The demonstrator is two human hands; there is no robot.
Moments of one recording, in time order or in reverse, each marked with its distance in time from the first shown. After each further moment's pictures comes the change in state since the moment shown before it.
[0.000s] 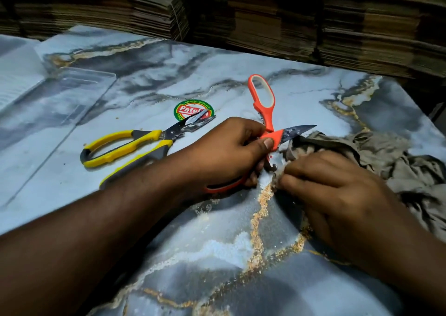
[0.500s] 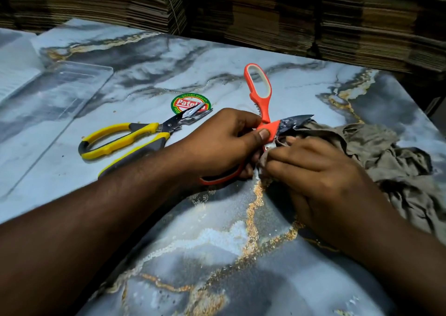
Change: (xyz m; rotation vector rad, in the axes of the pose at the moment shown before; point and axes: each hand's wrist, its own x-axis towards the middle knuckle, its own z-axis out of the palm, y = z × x) left_hand -0.001 0.000 -0.003 0.010 -0.007 0.045; right_hand 0.007 -0.009 0.008 0.035 0.017 0.022
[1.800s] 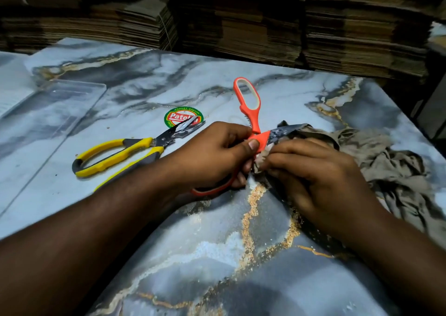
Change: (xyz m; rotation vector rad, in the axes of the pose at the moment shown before) left_hand 0.000 0.000 -0.004 -0.009 -0.045 0.015; right_hand 0.004 0.015 0.001 0.150 0.086 0.156
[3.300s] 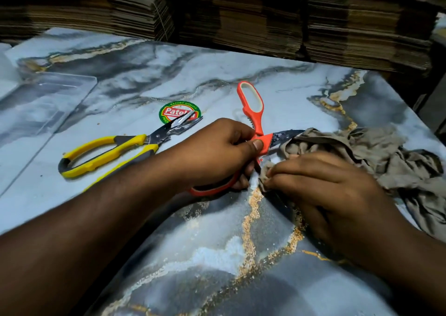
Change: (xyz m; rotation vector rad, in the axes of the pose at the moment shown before) left_hand 0.009 0.007 0.001 0.074 -0.005 -0.151; right_hand -0.020 0.001 -0.011 -0.010 -0.100 -0.094
